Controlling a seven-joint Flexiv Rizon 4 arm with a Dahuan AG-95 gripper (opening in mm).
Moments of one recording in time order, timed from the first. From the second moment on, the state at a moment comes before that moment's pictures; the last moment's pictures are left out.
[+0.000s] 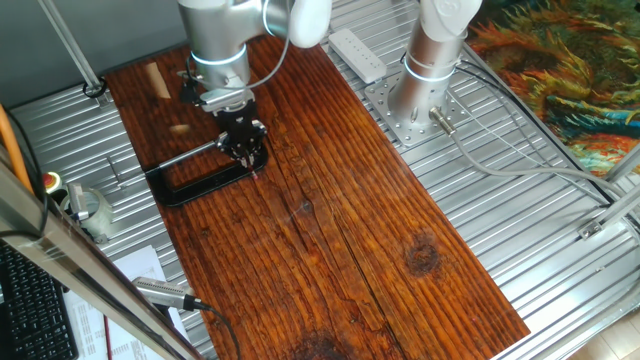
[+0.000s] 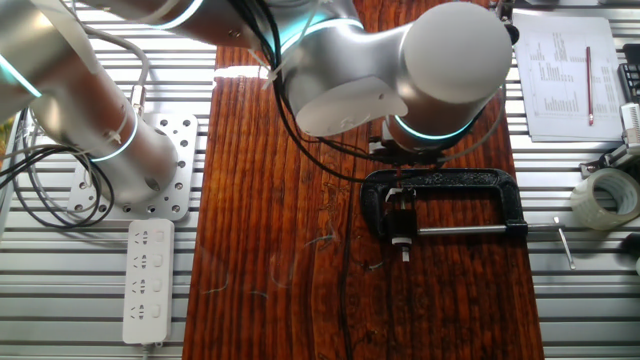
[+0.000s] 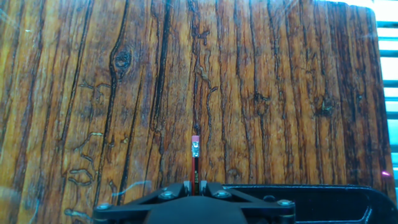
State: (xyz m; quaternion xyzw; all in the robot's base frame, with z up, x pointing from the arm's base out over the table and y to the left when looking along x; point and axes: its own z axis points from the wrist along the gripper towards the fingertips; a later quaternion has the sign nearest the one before) arm 0.503 -0.015 0.058 -0.72 0.69 0.05 0.07
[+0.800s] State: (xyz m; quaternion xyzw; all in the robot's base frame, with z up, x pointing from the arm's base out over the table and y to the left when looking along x) arm 0.500 -0.018 0.061 -0.72 0.68 0.05 0.07
